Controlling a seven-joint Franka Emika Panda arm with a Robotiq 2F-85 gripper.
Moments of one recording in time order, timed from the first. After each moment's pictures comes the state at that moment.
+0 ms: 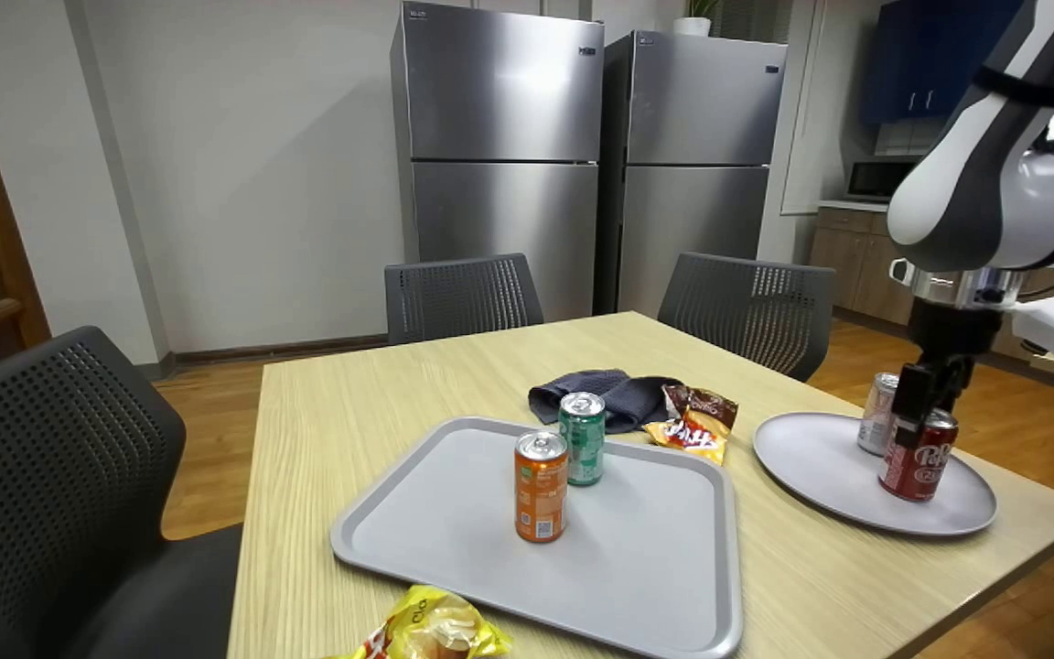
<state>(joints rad) -0.30 0.27 -0.14 -2.51 -0.01 2.79 -0.74</state>
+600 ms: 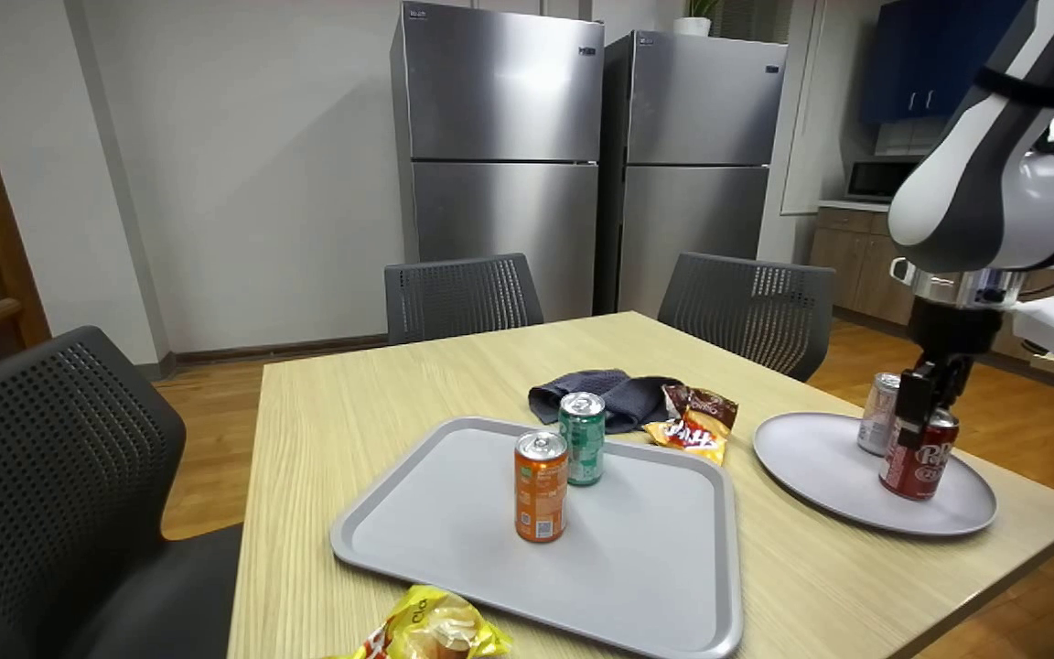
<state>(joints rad) -0.30 0.27 -0.14 -2.51 -0.01 2.80 -0.75</state>
